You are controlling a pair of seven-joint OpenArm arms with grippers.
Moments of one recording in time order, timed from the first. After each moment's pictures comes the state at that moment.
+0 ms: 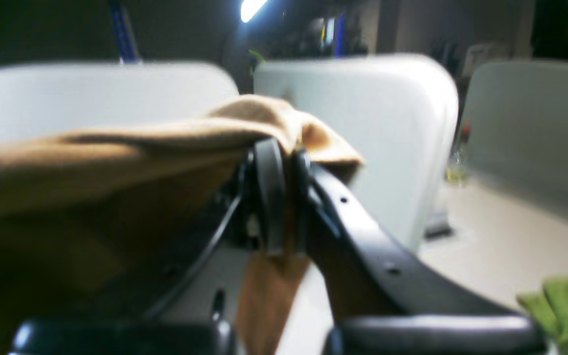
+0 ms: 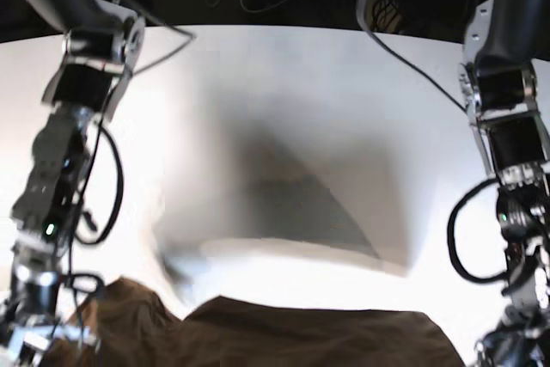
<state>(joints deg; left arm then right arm) -37.7 -18.8 -6.6 84.3 -49.4 -0.2 30.4 24.2 5.7 12.0 101.1 -5.0 -7.1 -21.2</state>
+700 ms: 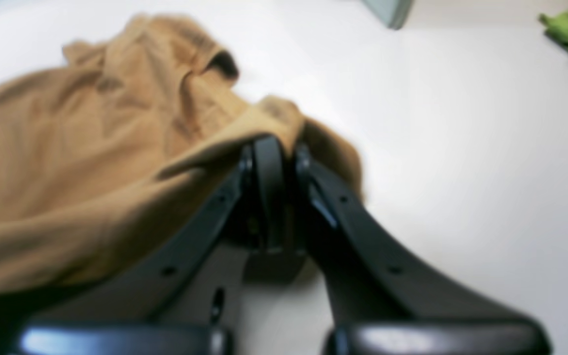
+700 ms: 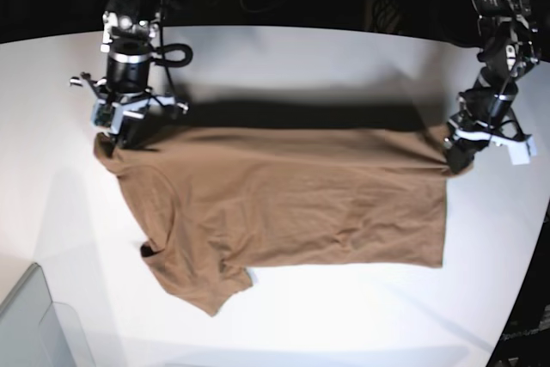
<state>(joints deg) 17.8 -18.5 -18.8 101.7 -57.0 0.1 31.1 -24.3 -5.8 7.7 103.6 -4.5 -7.5 -5.4</state>
